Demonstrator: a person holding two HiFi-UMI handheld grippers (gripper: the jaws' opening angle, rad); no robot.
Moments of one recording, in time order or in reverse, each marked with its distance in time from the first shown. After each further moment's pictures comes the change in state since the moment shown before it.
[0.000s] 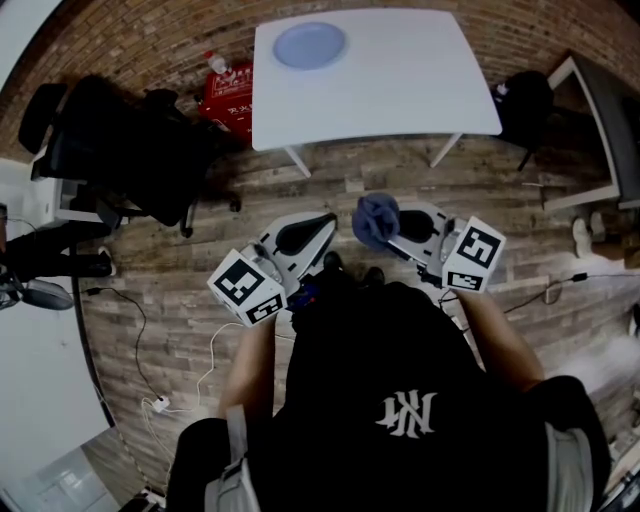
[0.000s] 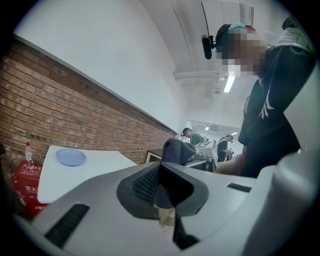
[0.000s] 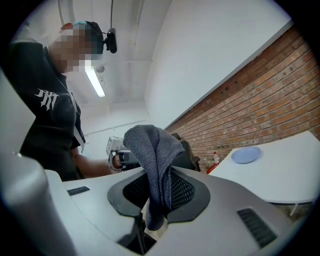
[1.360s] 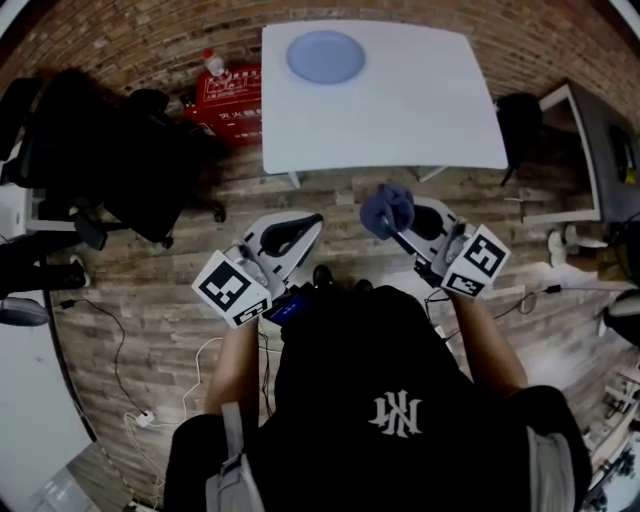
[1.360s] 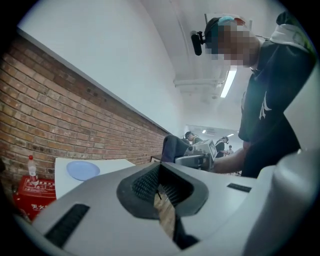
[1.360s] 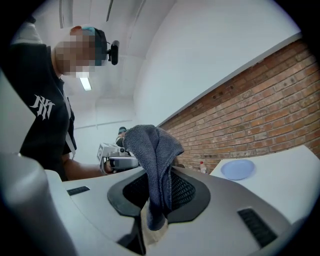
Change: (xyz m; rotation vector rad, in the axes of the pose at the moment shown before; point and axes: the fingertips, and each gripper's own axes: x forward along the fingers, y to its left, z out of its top) left arm -0.043 0.143 0.035 0.029 -0.059 -0.032; right arm 0.099 -0.091 0.050 -0.025 -0.016 -0.160
